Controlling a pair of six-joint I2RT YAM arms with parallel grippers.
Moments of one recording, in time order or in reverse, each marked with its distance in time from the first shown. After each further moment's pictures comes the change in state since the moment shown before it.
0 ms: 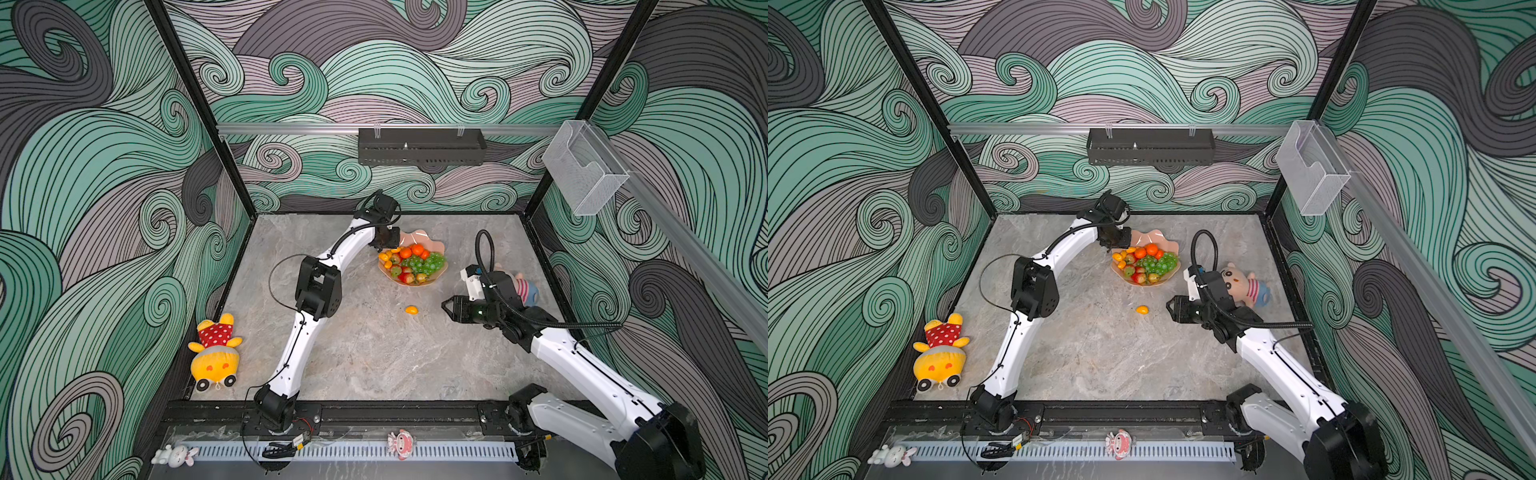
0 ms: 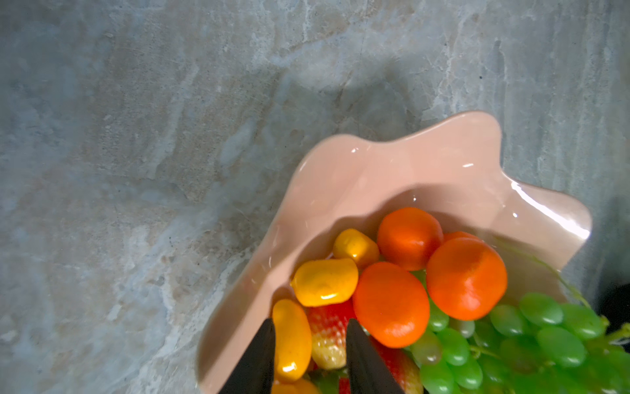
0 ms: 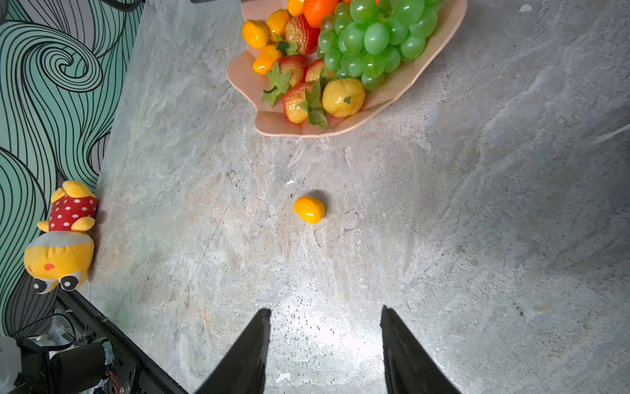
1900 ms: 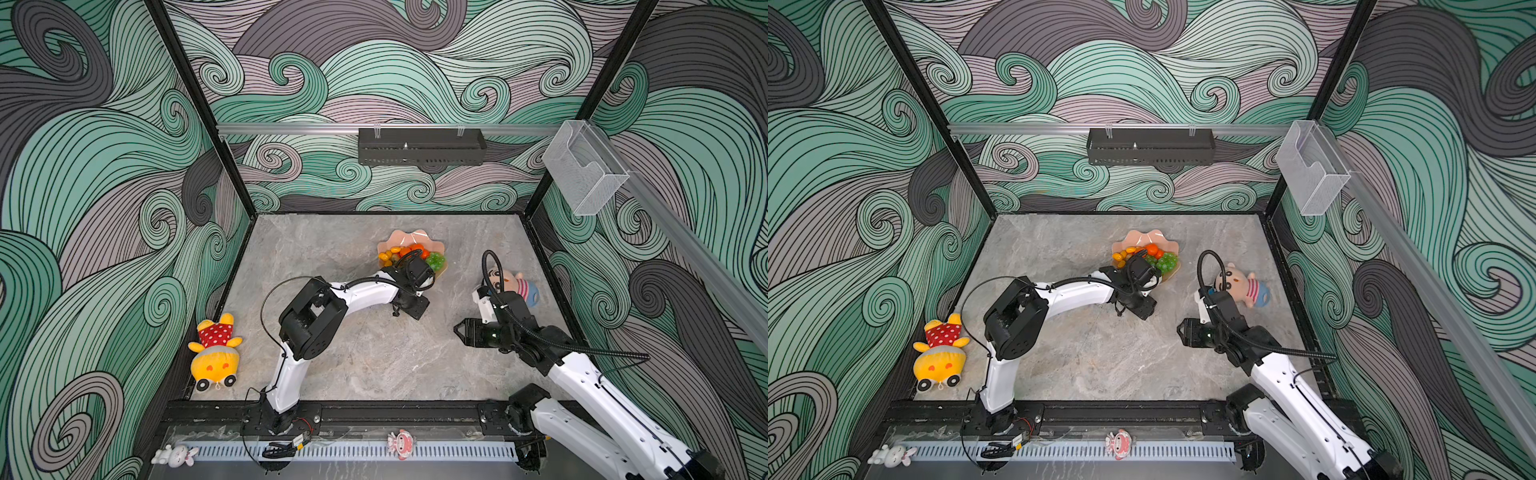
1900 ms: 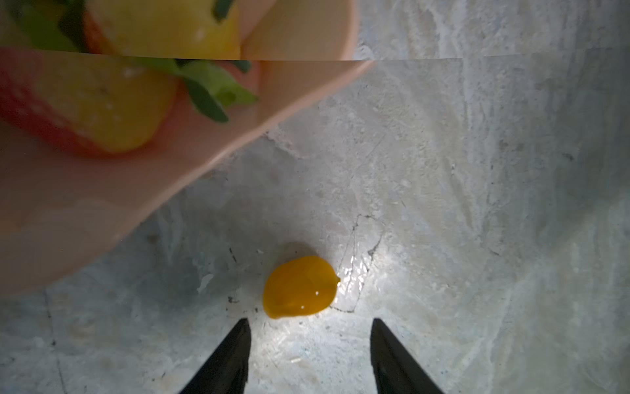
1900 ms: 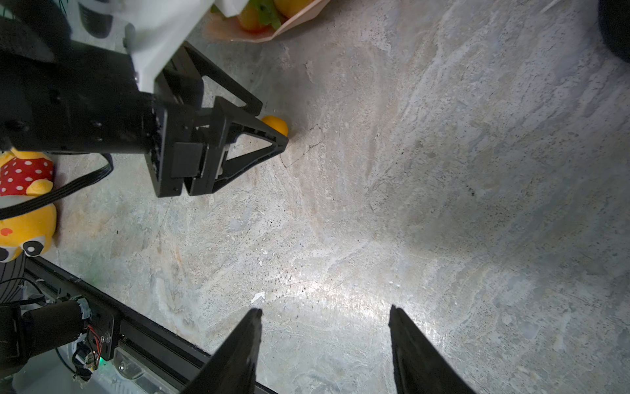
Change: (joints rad) left arm -0.357 -0.394 -0.864 0.352 0.000 0.197; right arm 0.023 -0.230 -0.072 -0.272 0.039 0.031
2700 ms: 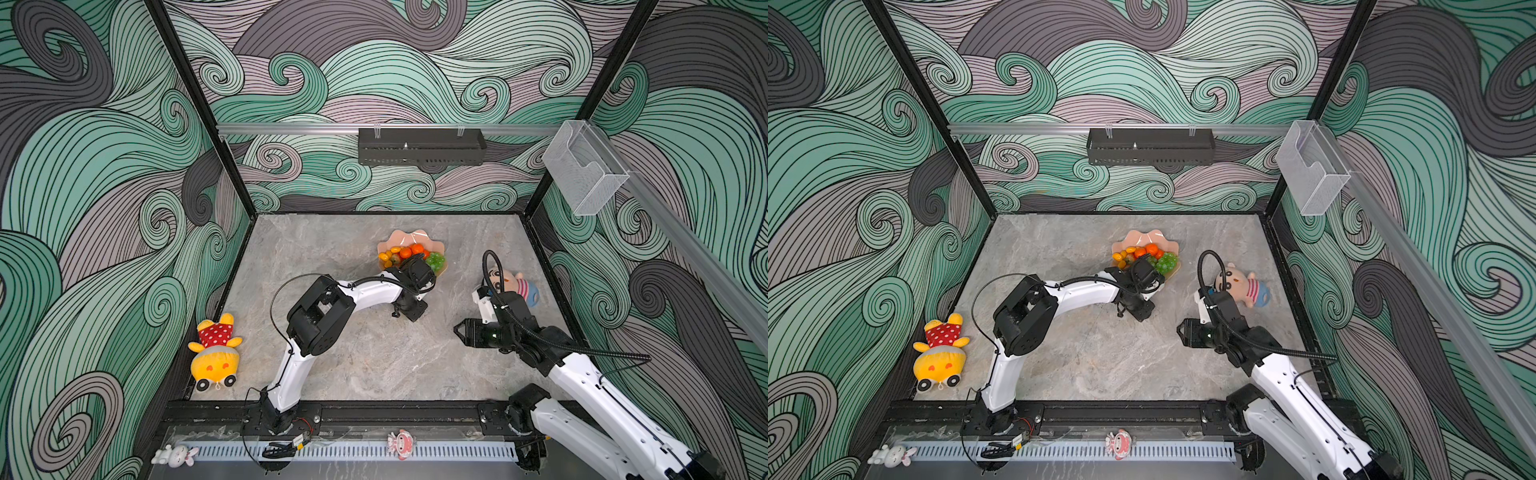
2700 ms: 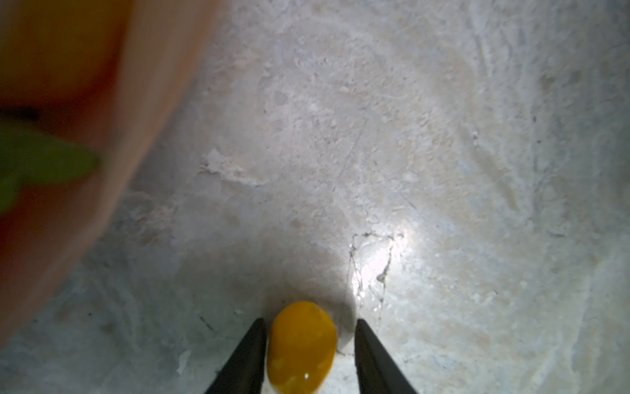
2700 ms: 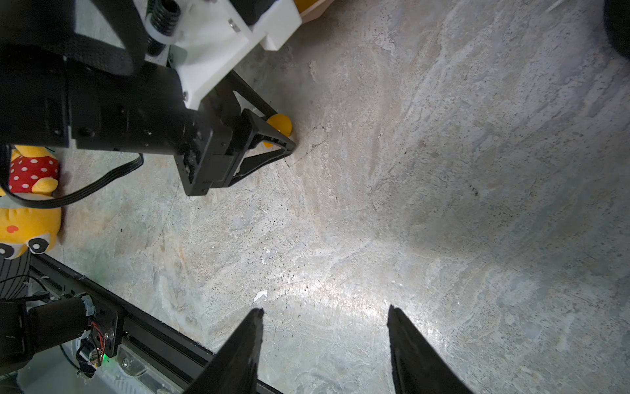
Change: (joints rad) left arm 0.000 0.057 0.029 -0.043 -0.008 0.083; right arm 0.000 -0.006 0.000 -0.002 -0.006 0.000
